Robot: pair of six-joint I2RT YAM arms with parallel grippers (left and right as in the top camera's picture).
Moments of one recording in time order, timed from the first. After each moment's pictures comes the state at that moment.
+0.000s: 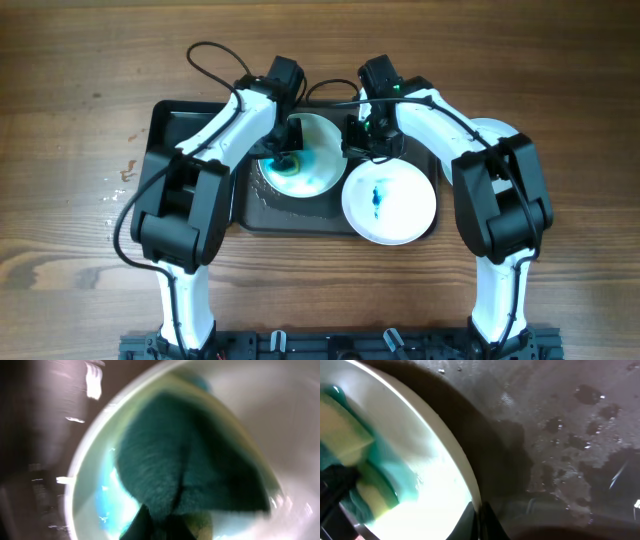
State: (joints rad) left arm -0.36 2.10 1.52 -0.93 0.03 -0.40; right arm 0.39 2.15 1.53 -0.78 -0.41 0.50
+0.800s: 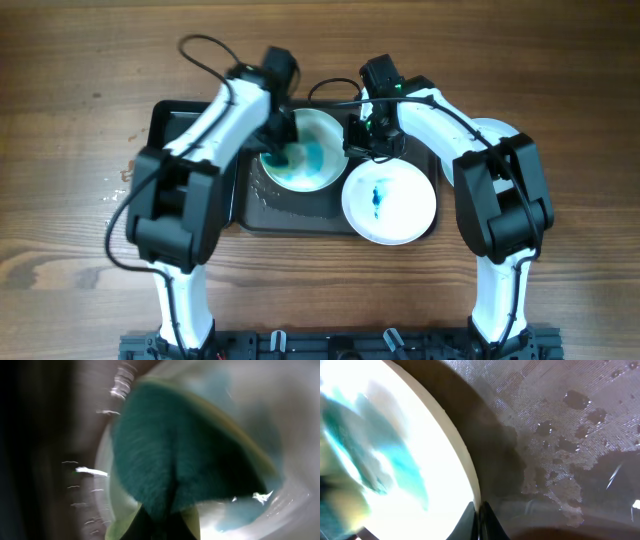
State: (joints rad) left arm -0.33 2.09 1.61 -1.05 0.00 -0.45; right arm 0.38 2.15 1.53 -0.78 -0.40 0.49
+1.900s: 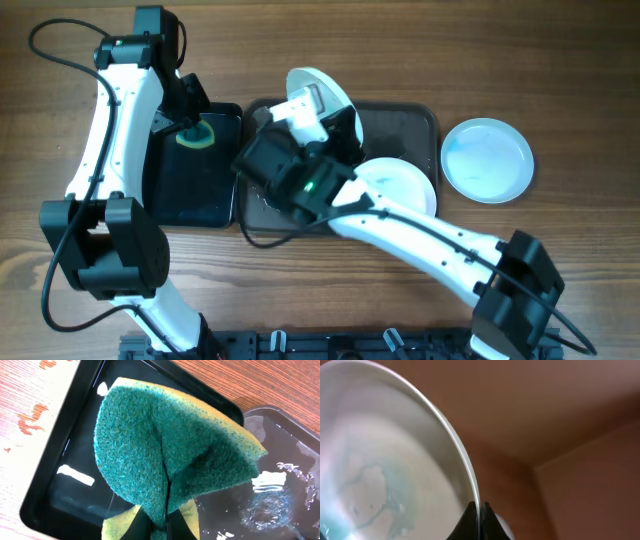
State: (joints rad) left arm 0.01 1.90 1.73 -1.23 -0.04 -0.46; right arm 1.00 1.82 1.53 -0.80 1.31 0.28
